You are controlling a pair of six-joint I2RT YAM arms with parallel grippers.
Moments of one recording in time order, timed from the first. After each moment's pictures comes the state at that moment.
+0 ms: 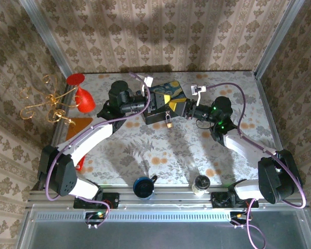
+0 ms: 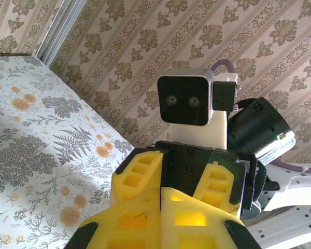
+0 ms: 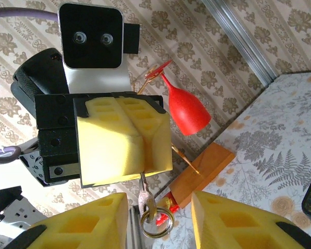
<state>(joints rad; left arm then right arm) -0.59 1.44 1.11 0.30 0.82 -0.66 0.36 1.35 0.78 0.73 -0.81 0.81</state>
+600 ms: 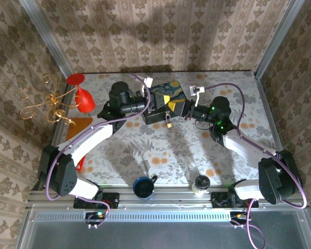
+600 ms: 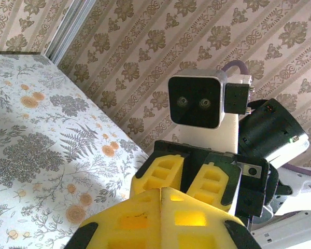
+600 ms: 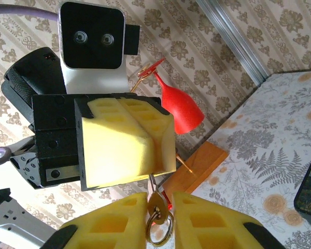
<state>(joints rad) -0.59 1.44 1.09 0.30 0.80 -0.66 0.36 1.35 0.78 0.68 -0.77 0.77</state>
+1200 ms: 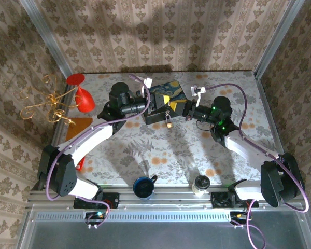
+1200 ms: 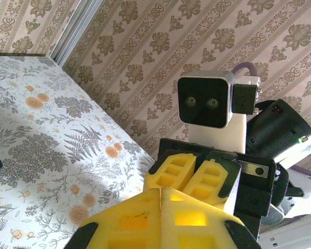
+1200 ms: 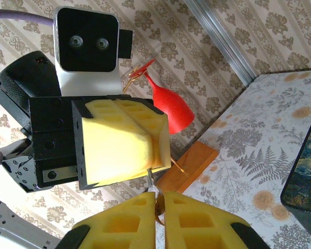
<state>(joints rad) -0.59 1.44 1.08 0.31 0.78 -0.66 0.36 1.31 0.78 0.62 -0.75 0.74</state>
